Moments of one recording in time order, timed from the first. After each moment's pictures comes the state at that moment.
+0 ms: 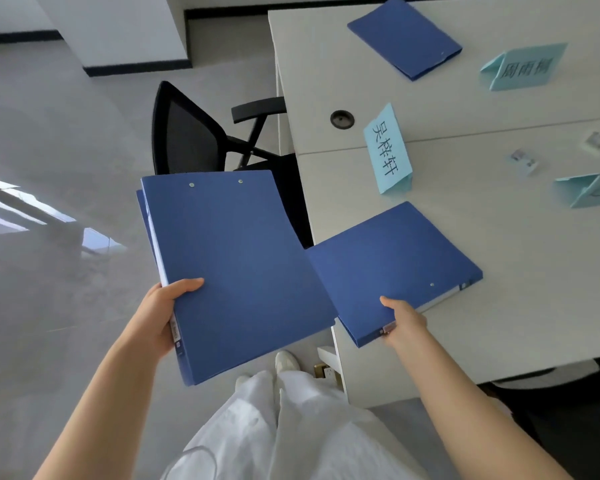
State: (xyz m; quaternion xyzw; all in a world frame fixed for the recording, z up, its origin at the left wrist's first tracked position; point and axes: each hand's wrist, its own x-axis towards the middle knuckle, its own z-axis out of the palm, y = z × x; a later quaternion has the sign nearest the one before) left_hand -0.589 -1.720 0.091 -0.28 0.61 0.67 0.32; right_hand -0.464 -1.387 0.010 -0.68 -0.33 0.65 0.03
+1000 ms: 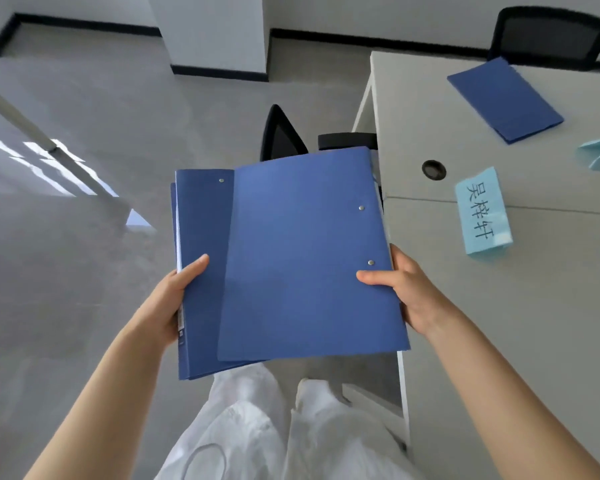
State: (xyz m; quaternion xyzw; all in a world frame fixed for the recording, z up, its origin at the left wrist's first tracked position) left_hand -0.662 -1.848 0.108 -0.27 0.57 0.71 0.31; right_hand -0.630 -1.525 0.142 -0.24 -0.63 0.71 -0.20
